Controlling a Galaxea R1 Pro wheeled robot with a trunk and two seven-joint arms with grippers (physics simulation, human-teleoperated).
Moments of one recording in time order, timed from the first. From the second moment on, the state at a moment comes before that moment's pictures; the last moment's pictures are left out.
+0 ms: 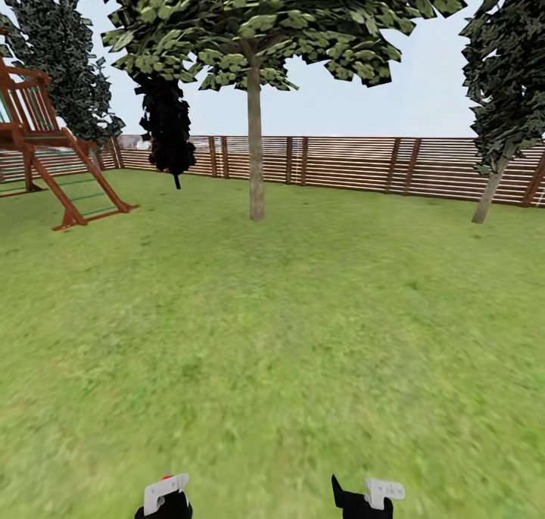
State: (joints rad) left arm -0.19 0.16 -0.60 -0.64 0.84 -0.36 0.10; right arm -0.20 -0.01 0.22 -0.54 -0.38 -0.33 0.05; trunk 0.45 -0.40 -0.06
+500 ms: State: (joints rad) left arm -0.19 0.16 -0.60 -0.64 0.84 -0.36 0.10; right arm -0.19 -0.01 0.22 -0.54 -0.38 -0.33 0.05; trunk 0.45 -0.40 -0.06
